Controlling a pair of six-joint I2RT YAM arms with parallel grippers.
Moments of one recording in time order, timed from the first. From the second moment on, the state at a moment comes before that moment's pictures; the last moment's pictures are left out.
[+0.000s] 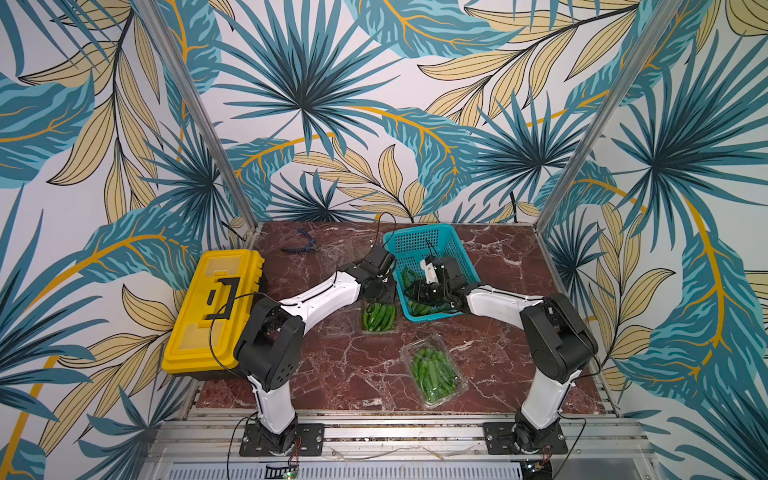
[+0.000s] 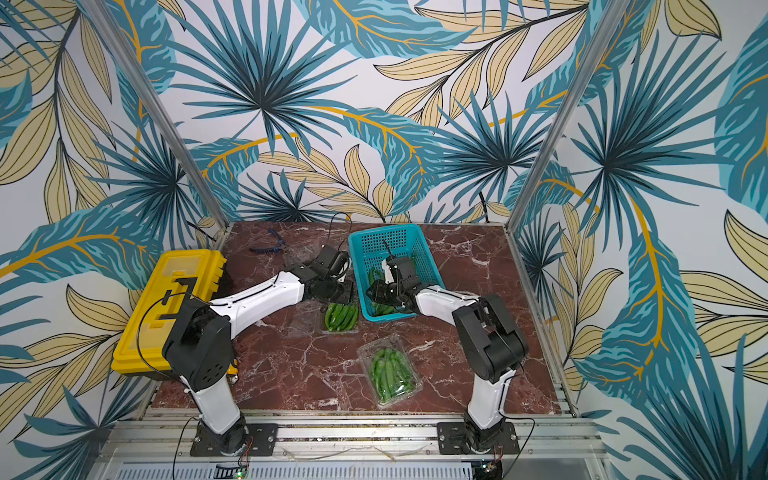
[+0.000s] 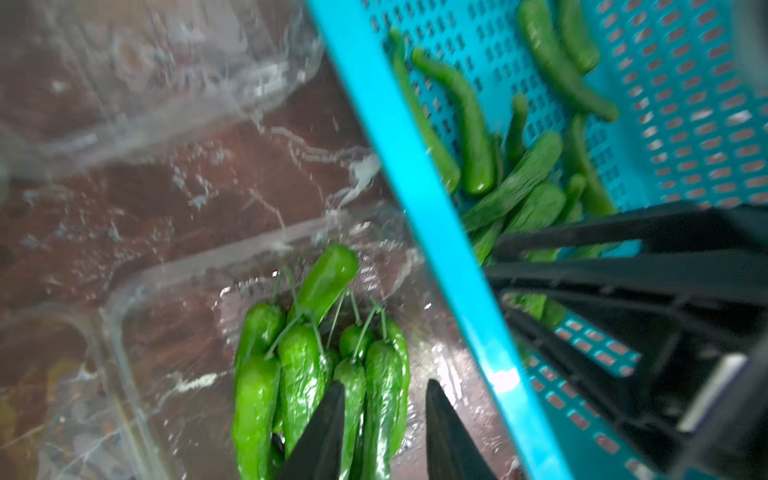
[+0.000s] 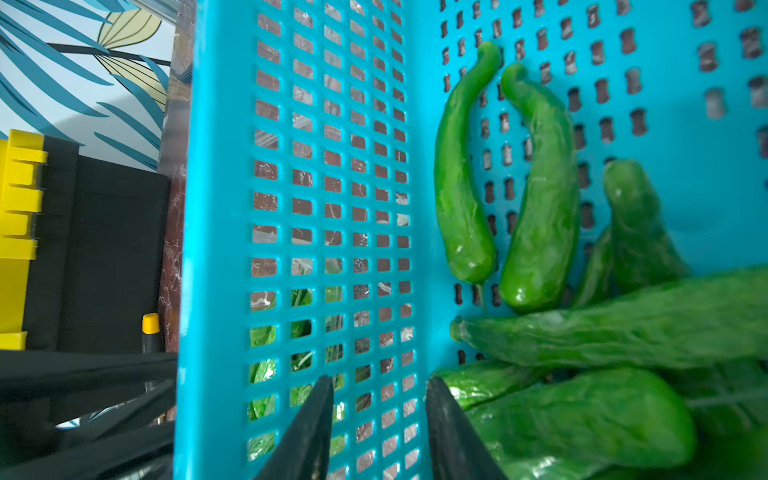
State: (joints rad) left arm -0.58 1.80 1.35 -0.60 0.06 -0.43; right arm 0.46 1.83 1.08 -0.02 -0.32 0.61
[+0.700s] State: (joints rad) left arm -0.58 1.92 1.33 -0.62 0.09 -0.43; right arm 0.46 1.83 1.08 -0.03 -0.30 0.60
